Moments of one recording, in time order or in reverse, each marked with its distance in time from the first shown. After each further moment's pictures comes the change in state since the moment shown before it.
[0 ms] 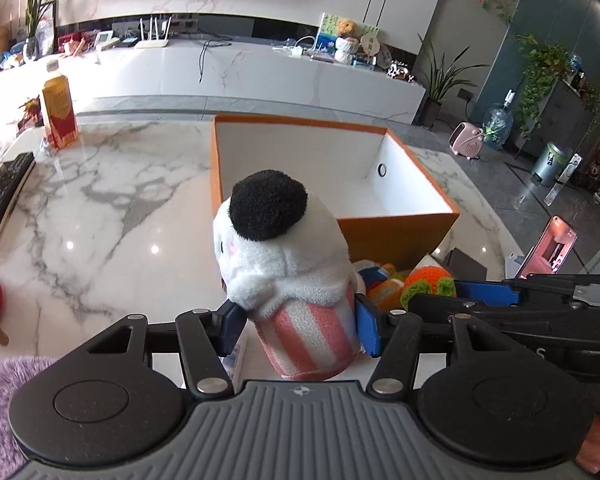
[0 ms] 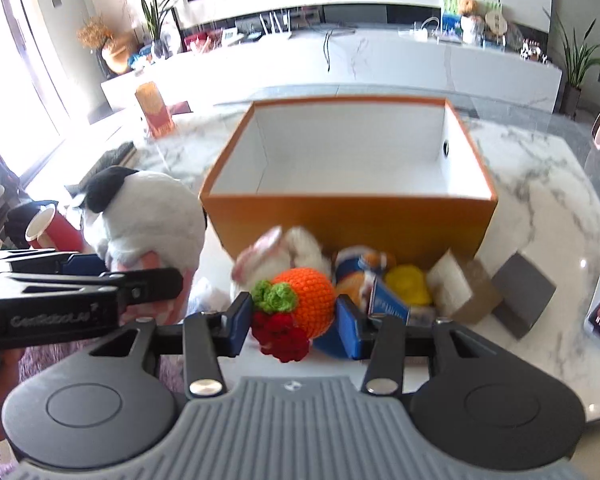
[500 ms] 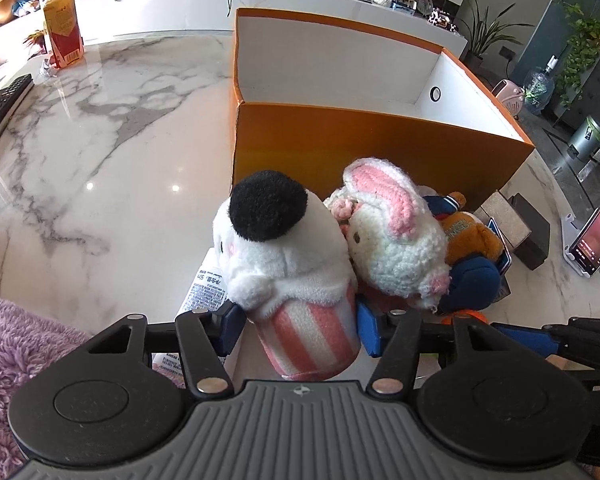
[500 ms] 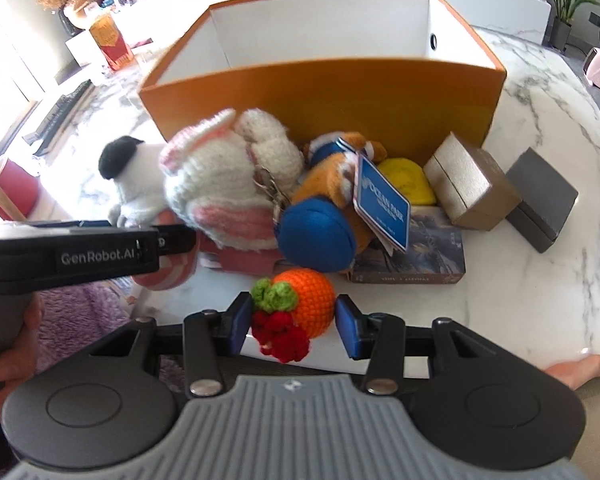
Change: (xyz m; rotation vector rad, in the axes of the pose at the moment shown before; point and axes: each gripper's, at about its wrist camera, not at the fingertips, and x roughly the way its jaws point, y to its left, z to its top) left arm 0.079 0.014 -0.043 -0.073 0.177 0.083; right arm 0.062 -0.014 -0.050 0.064 0.208 -0.044
